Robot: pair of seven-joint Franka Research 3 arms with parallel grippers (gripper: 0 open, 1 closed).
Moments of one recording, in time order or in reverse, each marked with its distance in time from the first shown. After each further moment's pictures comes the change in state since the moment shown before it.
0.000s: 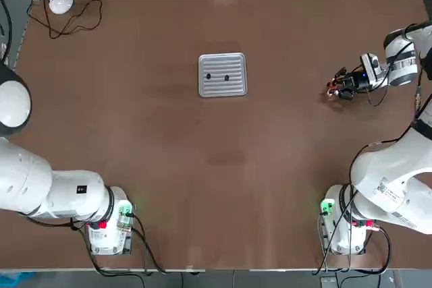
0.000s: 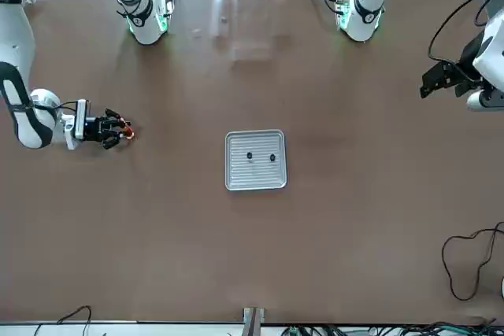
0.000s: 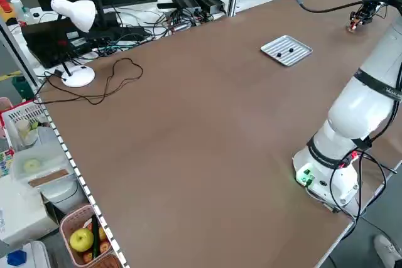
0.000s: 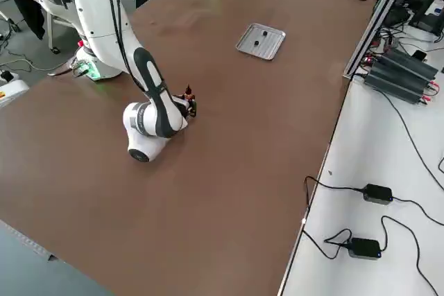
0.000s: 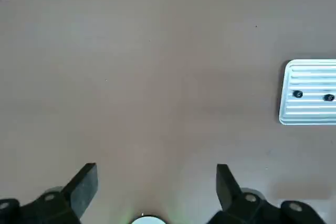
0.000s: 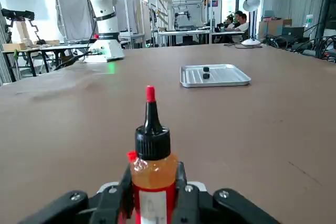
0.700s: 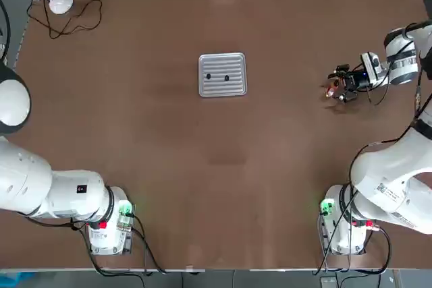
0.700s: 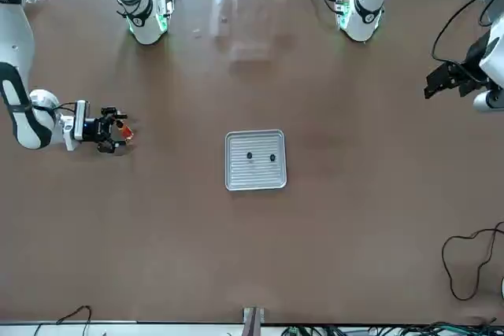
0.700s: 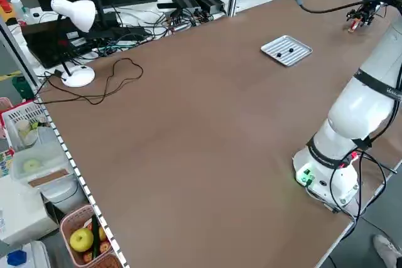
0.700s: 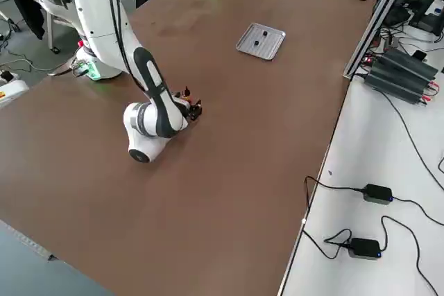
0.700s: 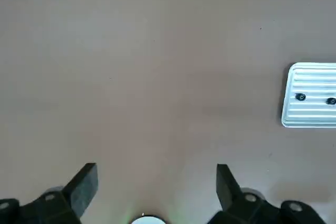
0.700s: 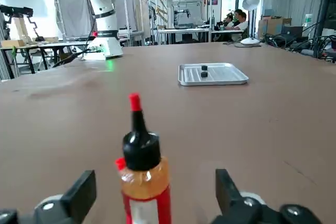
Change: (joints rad) left arm 0.011 0.000 0.006 0.000 0.000 0.000 0.000; right arm -0.004 0.000 0.000 0.011 0.000 0.007 0.000
